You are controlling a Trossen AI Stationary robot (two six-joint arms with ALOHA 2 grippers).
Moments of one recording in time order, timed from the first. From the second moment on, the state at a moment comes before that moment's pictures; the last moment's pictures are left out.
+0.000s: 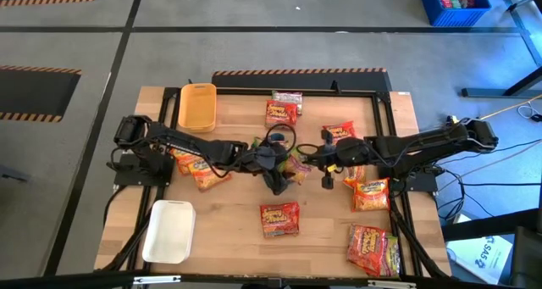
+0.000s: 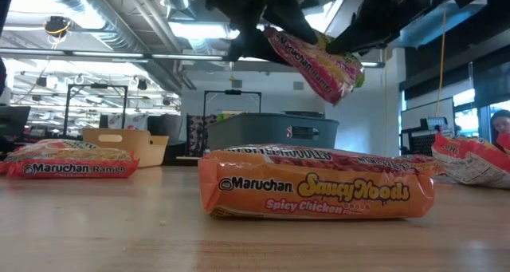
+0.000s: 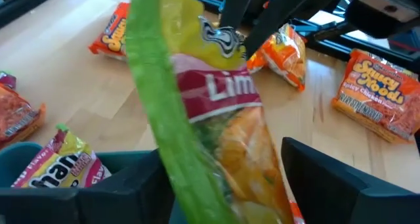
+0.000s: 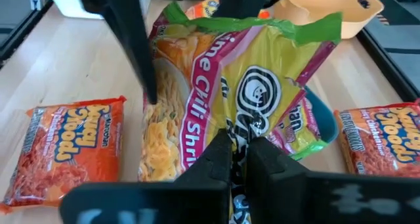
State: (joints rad) left arm -0.12 1.72 1.24 -0.10 -0.26 -0.41; right arm 0.11 1.15 0.71 -0.08 0.14 -0.01
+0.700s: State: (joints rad) left arm -0.13 1.71 1.25 -0.17 -0.32 -0.33; right arm 0.11 1.15 0.77 -0.18 0.13 0.05
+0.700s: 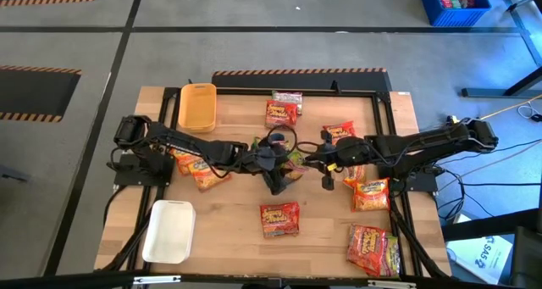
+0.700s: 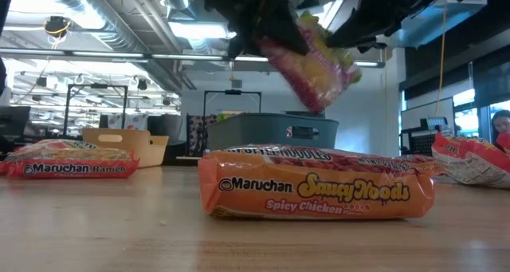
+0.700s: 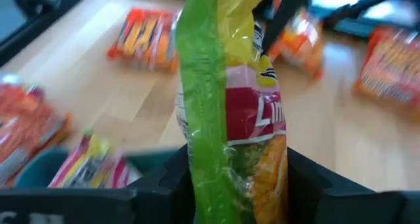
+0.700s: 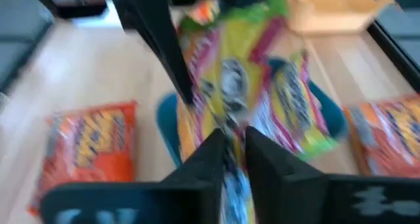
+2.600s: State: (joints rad) left arm -0.31 1.66 0.79 0.73 -0.67 0.11; right arm 0.13 1.41 1.12 -0.39 -0.02 -0.08
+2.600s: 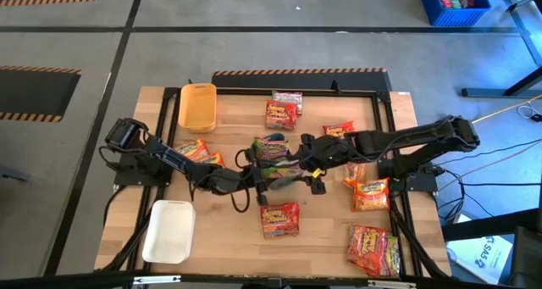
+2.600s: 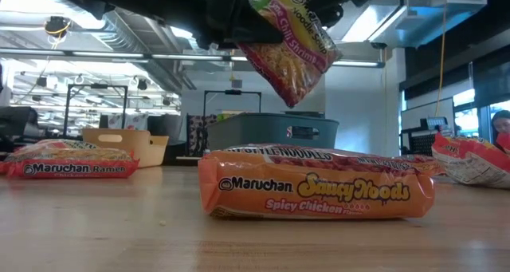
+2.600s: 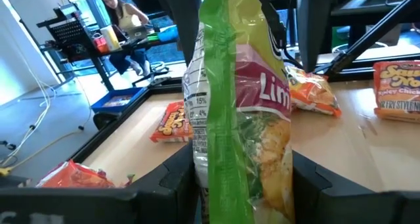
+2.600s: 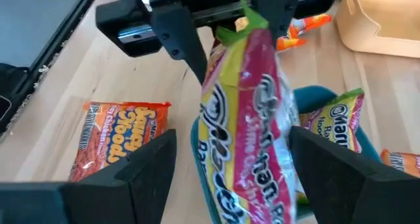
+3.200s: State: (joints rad) left arm -0.31 1.66 0.79 0.76 -0.65 0.11; right arm 0.13 1.48 1.12 -0.34 0.03 -0.11
